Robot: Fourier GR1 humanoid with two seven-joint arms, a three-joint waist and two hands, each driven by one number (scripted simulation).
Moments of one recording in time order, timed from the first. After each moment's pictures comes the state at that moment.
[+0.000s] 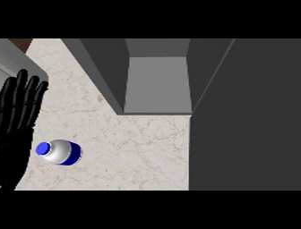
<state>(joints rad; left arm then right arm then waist) -0.02 0.09 -0.04 -2.10 0.00 -0.05 0.01 -0.01 -0.15 0.03 -2.10 0.00 0.01 0.01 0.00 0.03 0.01</state>
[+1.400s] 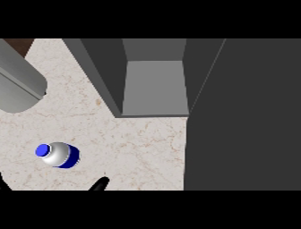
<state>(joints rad) 0.38 0.00 -0.66 -2.25 -0.68 1.19 0.24 0.52 -0.17 0.08 -2.42 -0.22 0.21 0.06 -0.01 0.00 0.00</state>
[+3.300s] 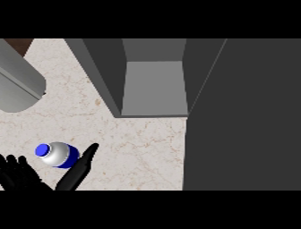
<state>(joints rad) 0.23 0.16 -0.49 -1.95 -0.23 1.43 0.24 0.98 -0.17 0.02 -2.43 -0.21 0.46 -0.32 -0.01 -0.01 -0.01</state>
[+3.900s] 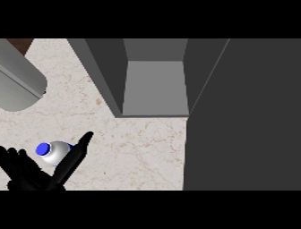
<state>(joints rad) 0.18 0.11 -0.36 -1.83 -0.06 1.37 0.09 1.05 -0.17 0.01 -2.42 -0.21 0.48 -0.41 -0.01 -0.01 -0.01</state>
